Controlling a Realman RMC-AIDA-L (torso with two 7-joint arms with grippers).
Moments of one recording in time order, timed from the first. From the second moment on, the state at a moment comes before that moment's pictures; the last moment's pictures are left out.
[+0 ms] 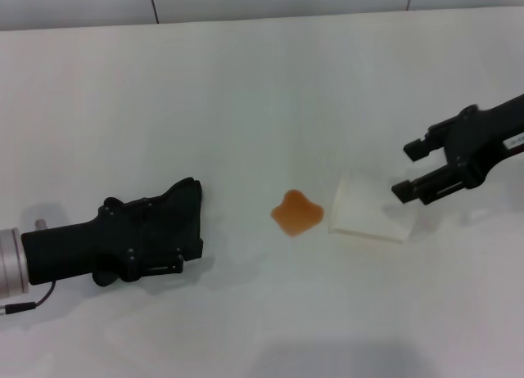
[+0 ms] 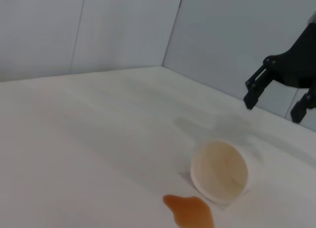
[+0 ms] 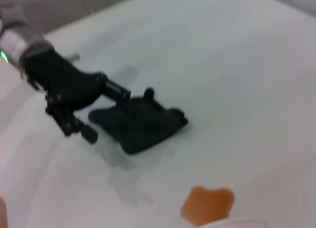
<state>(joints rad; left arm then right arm) -0.37 -2.05 0.87 0.57 1.88 1.52 -1.32 0.59 1.99 -1.07 -1.26 -2.20 -1.73 2.05</state>
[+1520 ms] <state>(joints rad) -0.38 -2.05 0.87 0.56 1.88 1.52 -1.34 0.62 2.01 -1.39 -1.17 -2.34 -1.48 2.09</state>
